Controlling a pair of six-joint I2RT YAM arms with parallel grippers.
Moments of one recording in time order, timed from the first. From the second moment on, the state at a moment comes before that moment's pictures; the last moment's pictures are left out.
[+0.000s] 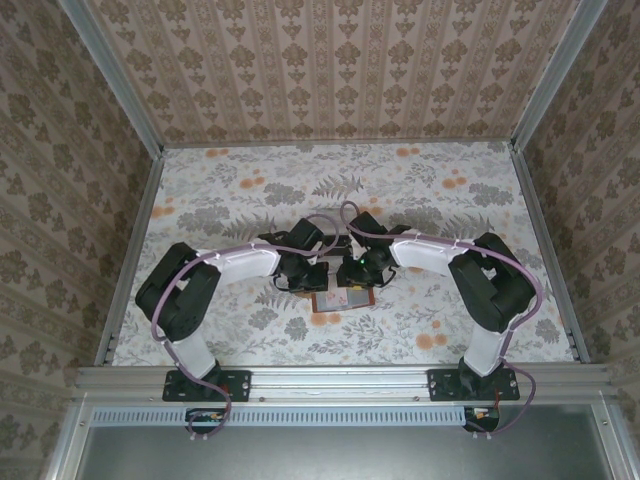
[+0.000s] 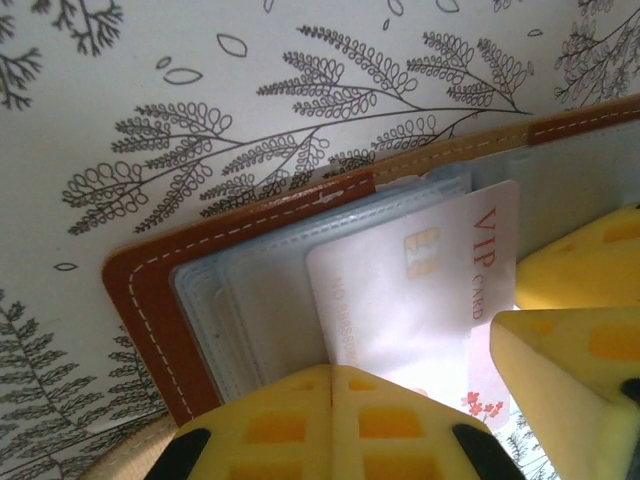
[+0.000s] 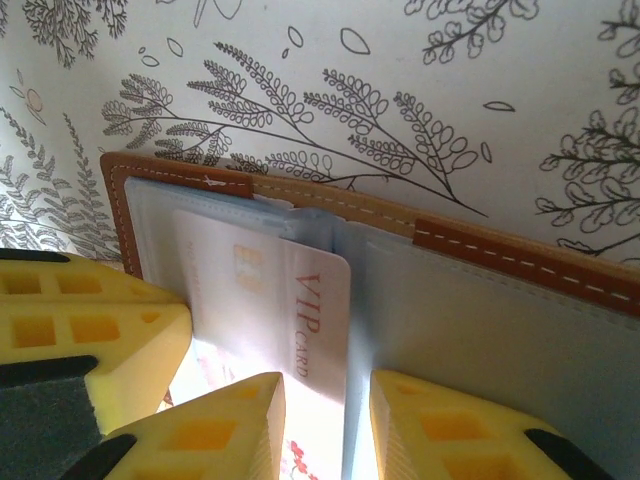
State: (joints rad) left arm -0.76 1.73 0.97 -0.47 0.35 -0.67; right arm 0.61 1.79 1.05 -0.50 -0.39 0.63
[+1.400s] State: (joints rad) left arm -0.77 1.73 0.97 -0.47 0.33 -0.66; right arm 0.54 1.71 0.99 -0.50 -0.44 0.60
